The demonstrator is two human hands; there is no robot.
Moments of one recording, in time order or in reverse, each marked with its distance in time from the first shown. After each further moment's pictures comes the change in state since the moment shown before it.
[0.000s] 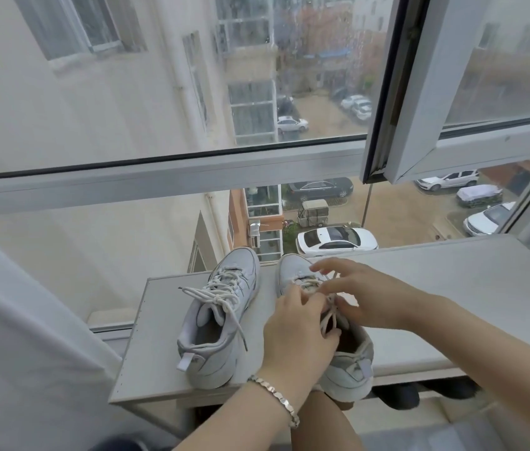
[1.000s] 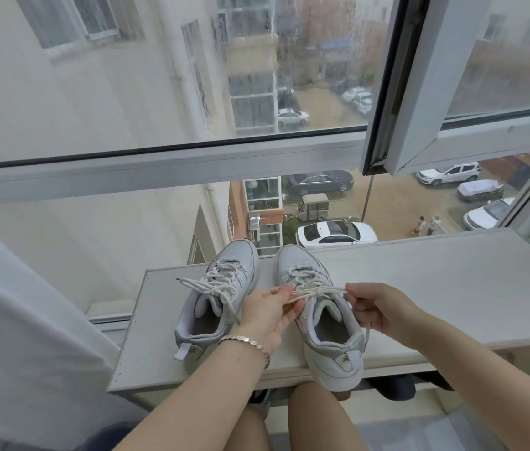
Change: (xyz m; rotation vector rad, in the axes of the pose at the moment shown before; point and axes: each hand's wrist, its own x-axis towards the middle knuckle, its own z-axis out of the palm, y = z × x) left_hand 0.027 -0.019 -0.011 -1.528 0.009 -0.961; right_hand -0.019 0.016 0.040 1.463 0.098 0.805
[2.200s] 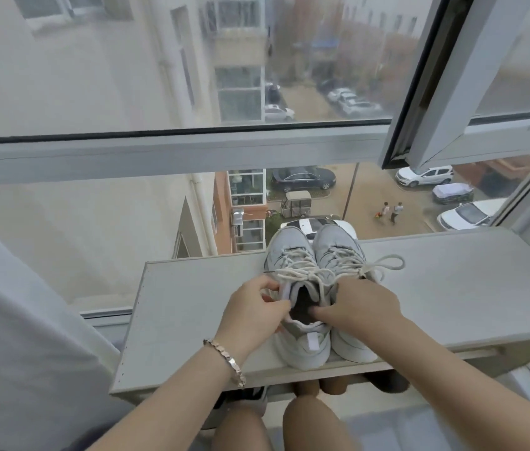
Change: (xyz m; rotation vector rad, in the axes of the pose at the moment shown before) left_hand 0.002 0.023 -0.061 0.989 -0.115 0.423; right_hand -0.004 -0.010 0.083 -1.437 0.437 -0.108
